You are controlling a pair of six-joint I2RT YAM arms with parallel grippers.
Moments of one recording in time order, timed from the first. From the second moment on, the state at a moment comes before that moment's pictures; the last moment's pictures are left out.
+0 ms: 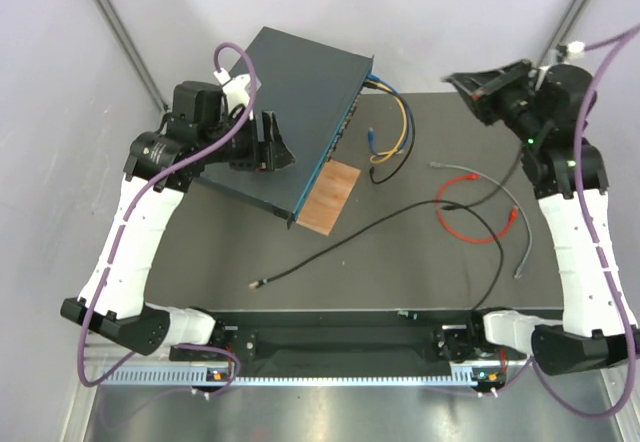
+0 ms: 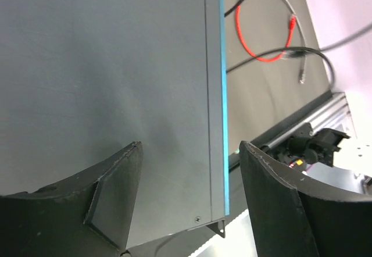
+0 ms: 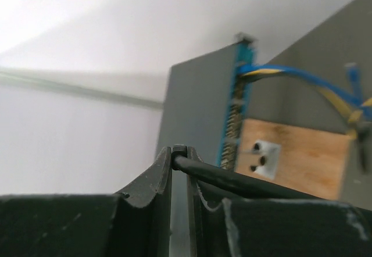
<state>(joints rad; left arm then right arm) -0.39 1.34 1.79 -1.07 0.34 -0.35 0.18 1.20 1.60 -0.47 -0.18 1.12</state>
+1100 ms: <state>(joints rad) -0.39 1.39 1.92 -1.07 0.22 -0.22 -0.19 1.91 1.55 -0.59 -0.38 0.85</state>
